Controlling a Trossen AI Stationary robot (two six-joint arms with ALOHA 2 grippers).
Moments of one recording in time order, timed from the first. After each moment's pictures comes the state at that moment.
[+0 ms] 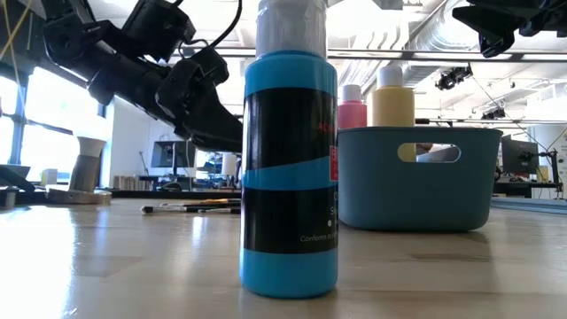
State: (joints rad) left arm -0.01 1.52 0.51 0.65 -0.04 -0.14; right arm 0.39 0.19 0.28 0.01 0.45 -0.08
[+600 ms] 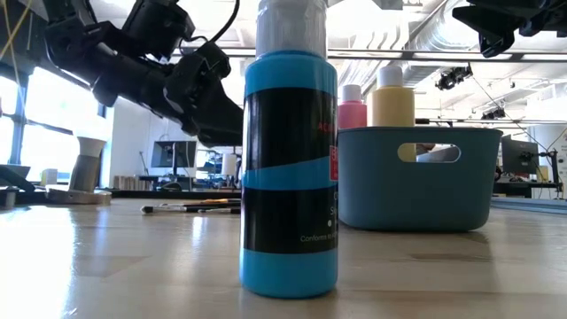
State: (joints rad) left arm -0.01 1.55 0.51 0.74 -0.04 -0.14; right arm 0.39 0.19 0.28 0.01 0.45 -0.08
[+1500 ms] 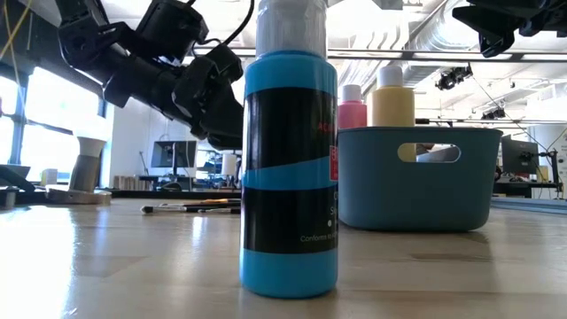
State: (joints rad) left arm -0.01 1.60 0.58 0.69 0.01 -0.11; right arm 0.39 0.19 0.28 0.01 0.45 -0.08
